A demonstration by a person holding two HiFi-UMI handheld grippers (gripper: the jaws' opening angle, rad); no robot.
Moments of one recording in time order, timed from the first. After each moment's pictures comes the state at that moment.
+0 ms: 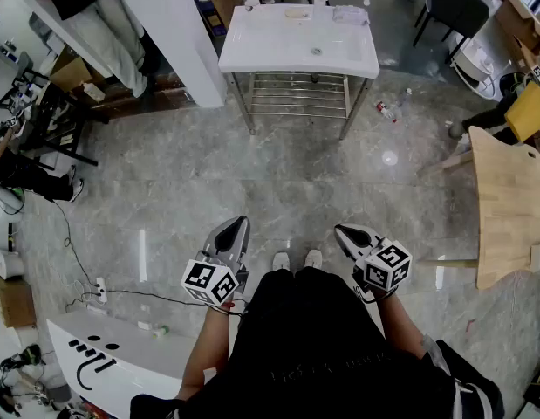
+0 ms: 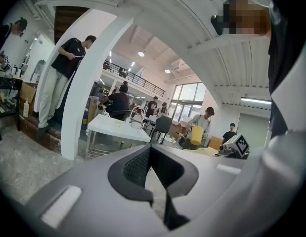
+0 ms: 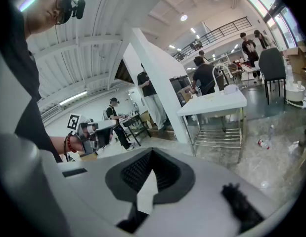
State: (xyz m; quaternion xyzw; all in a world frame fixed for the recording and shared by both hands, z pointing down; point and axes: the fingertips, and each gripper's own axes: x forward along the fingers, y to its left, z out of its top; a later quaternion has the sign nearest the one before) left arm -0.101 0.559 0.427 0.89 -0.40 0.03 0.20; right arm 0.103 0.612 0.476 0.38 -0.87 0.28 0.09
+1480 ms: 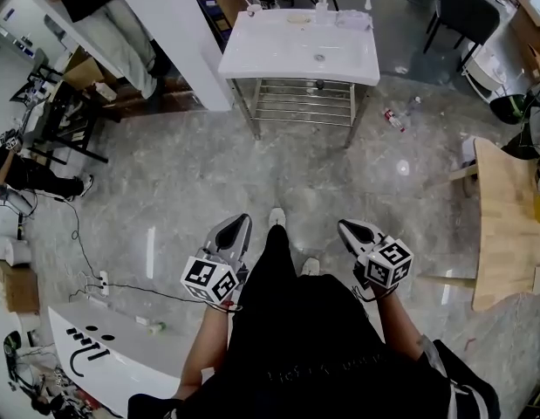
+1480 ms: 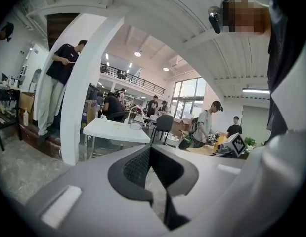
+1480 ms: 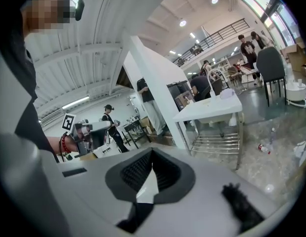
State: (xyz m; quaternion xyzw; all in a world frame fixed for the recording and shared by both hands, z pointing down) left arm -0.030 0.545 0.423 0.89 -0.42 0.05 0.17; right arm 0.179 0.575 0.488 0.38 -0.88 0.27 0.06
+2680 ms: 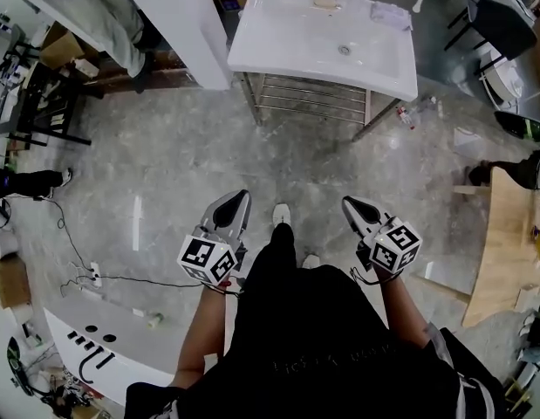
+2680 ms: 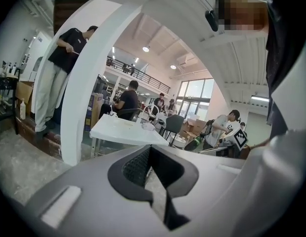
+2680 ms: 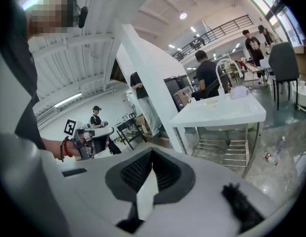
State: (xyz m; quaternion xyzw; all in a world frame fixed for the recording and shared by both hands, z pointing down) left arm -0.111 0.336 0.457 0.88 -0.42 0.05 0.21; right arm 0.103 0.364 0.490 0.38 -0.88 0.28 0.09
